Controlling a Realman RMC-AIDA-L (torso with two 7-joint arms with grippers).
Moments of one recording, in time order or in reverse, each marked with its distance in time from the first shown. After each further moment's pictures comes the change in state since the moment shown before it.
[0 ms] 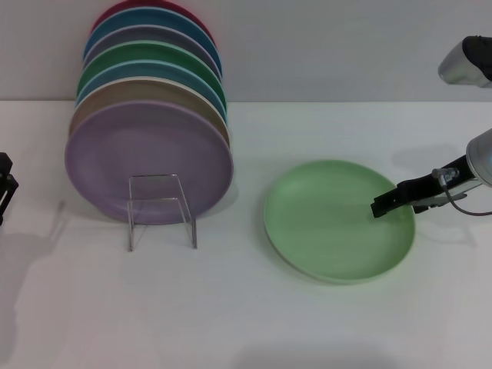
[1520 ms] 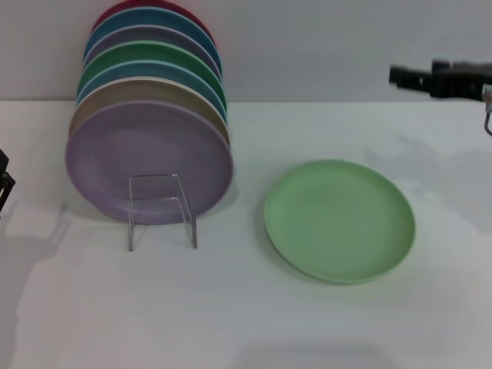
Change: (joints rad) left arm 0.018 -0.008 0.001 -0.012 0.004 0.052 -0.011; right arm -0.455 0.063 -0.135 0.584 0.512 -0.391 -0.312
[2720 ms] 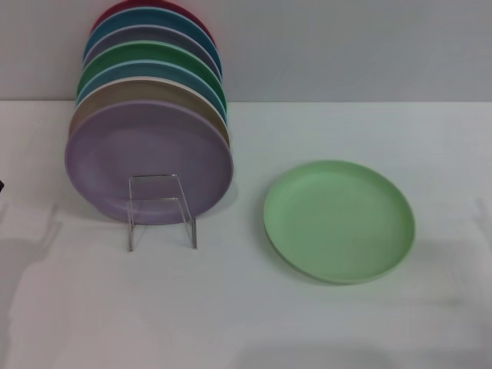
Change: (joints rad) left arm 0.006 0.003 -0.017 0.012 -0.003 0.009 0.003; right arm -0.020 0.024 0.265 -1.478 1.619 0.777 -2.143
